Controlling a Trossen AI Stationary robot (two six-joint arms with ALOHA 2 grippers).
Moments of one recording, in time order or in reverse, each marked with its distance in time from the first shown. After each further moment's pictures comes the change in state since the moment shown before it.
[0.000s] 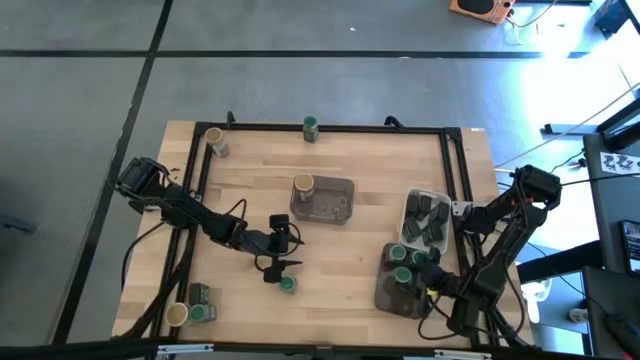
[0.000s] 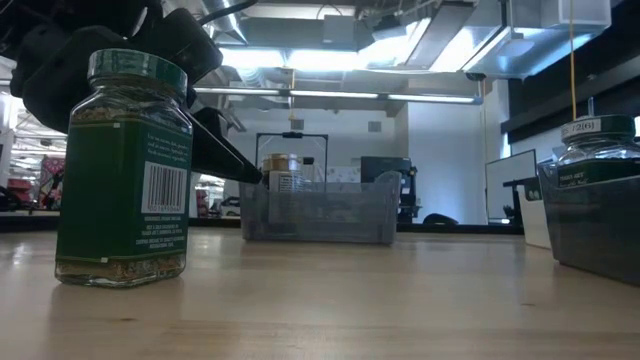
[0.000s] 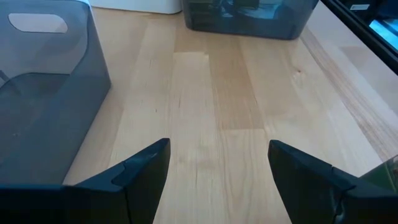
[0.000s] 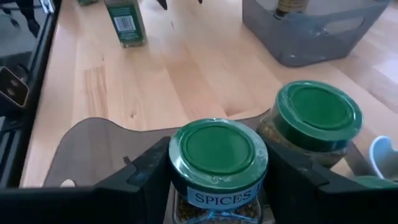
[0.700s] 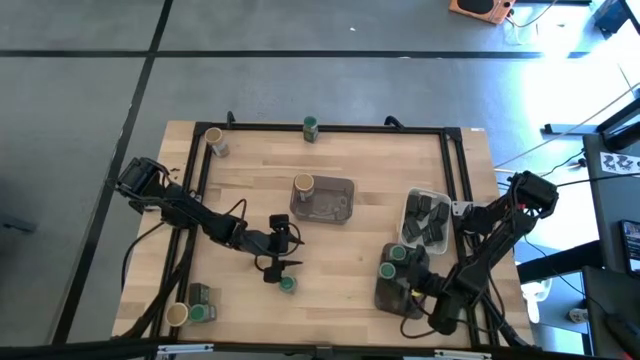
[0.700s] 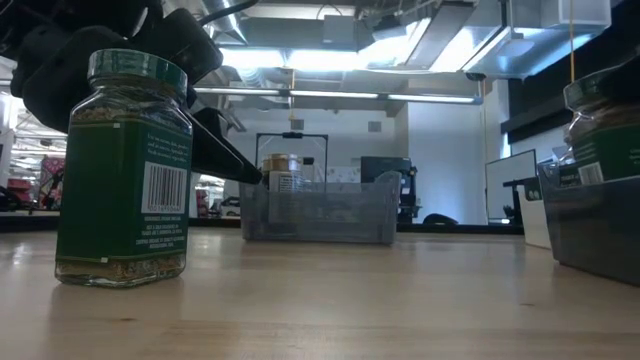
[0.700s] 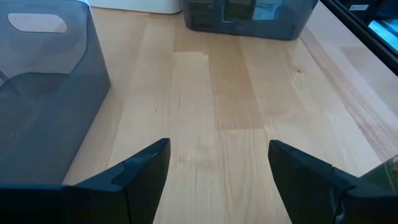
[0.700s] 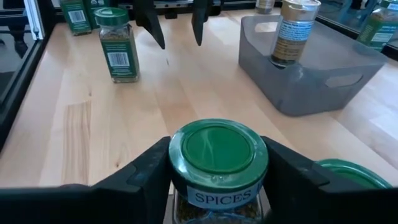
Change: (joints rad) left arm 0.001 0.000 0.000 0.000 0.003 -0.001; right arm -0.120 0.083 -0.025 0.309 0.095 -0.305
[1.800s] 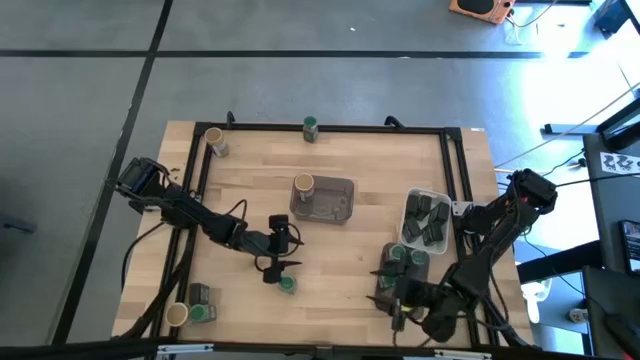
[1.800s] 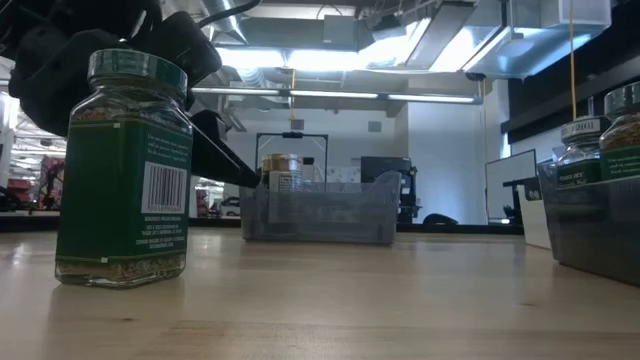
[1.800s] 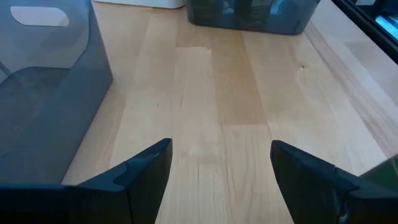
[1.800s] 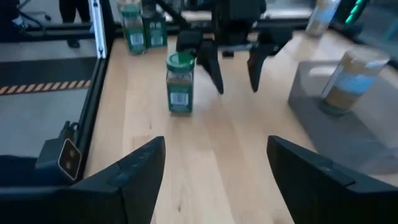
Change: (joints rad) left arm -0.008 0.000 0.000 -0.016 -0.004 -0.010; right arm -0.083 -0.019 0.273 0.009 -0.137 -0.374
